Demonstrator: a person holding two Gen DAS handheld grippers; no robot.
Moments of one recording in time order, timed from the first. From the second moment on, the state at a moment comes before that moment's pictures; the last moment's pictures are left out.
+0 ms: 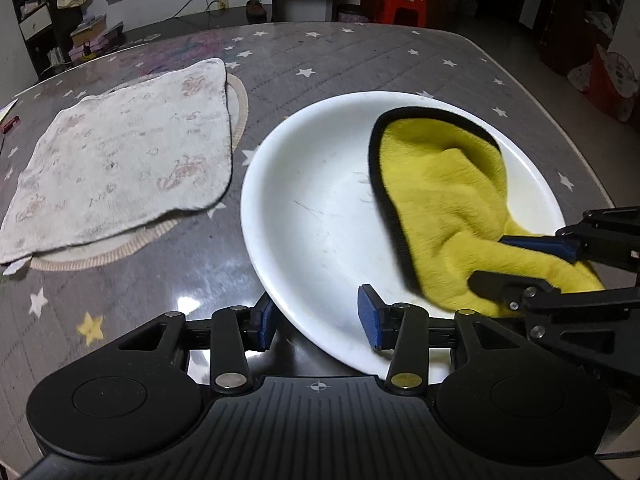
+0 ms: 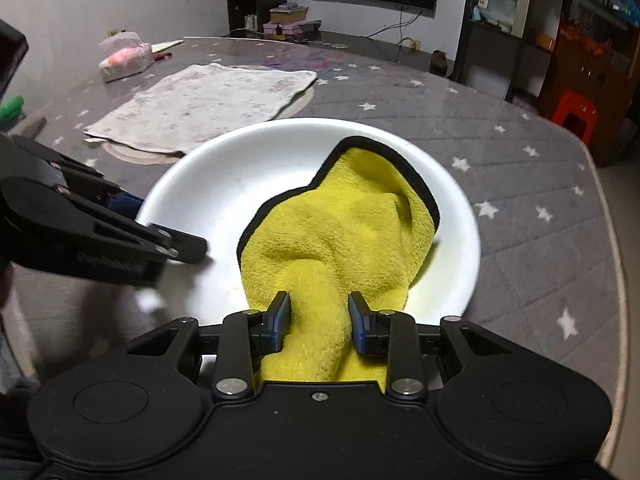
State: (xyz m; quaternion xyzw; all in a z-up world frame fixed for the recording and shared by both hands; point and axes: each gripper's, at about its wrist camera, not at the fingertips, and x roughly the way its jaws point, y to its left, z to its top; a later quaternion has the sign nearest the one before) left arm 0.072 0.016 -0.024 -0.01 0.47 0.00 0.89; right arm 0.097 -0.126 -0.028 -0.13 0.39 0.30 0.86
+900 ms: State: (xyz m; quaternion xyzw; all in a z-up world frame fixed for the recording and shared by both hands) left arm 0.104 0.023 -0.021 0.05 0.44 0.00 0.90; right arm 0.112 -0.125 -0.030 -0.26 0.31 0.24 0.88
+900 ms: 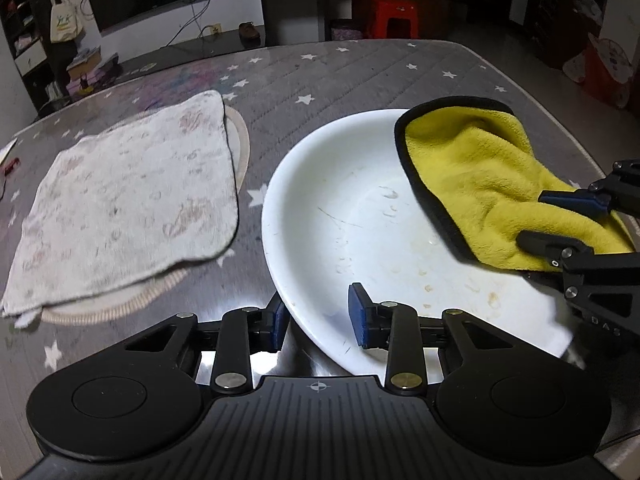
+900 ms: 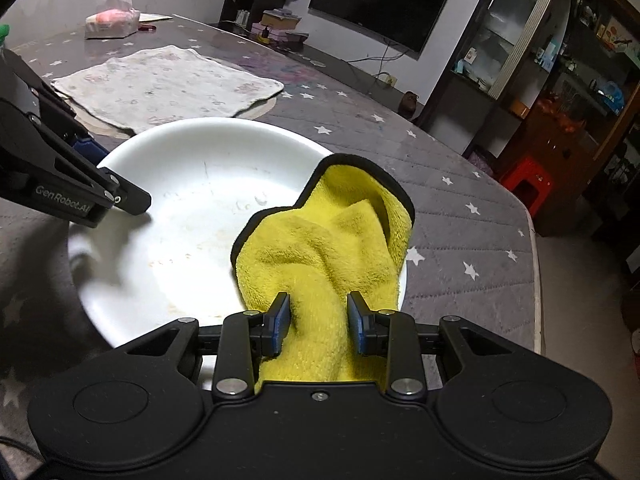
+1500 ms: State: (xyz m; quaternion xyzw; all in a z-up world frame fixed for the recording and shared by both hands) left arm 0.108 0.025 -0.021 0.01 0.47 0.00 0.89; right arm 0.129 -0.120 -0.034 -0.24 0.33 0.26 0.88
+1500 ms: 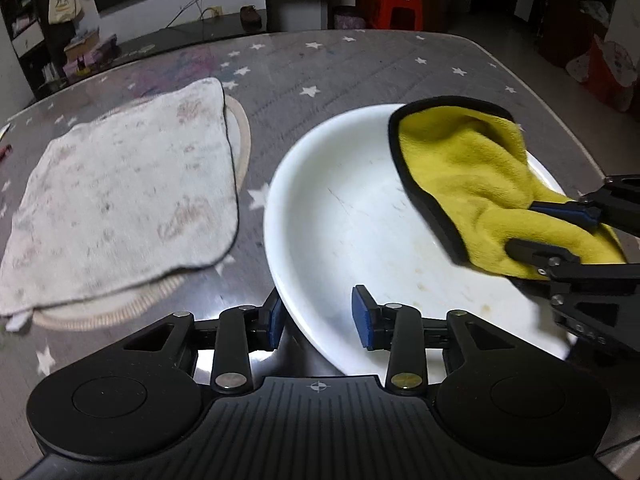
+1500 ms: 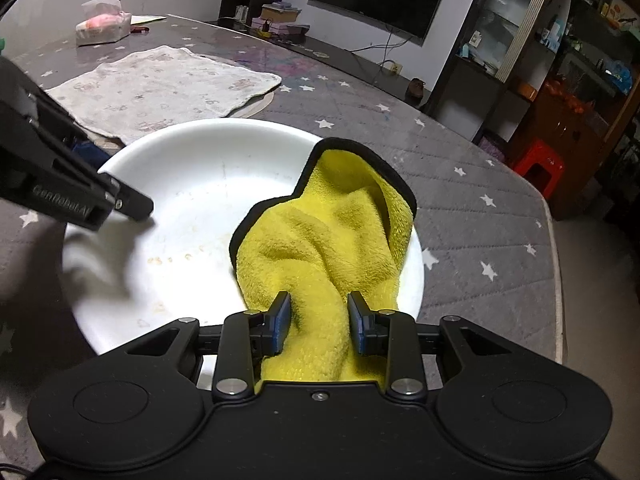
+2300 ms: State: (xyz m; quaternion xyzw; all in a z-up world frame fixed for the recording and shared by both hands) left arm 0.090 0.015 -0.022 -0.02 0.46 -0.01 0.89; right arm 0.094 -0.127 -0.017 -0.19 0.36 0.30 0.86
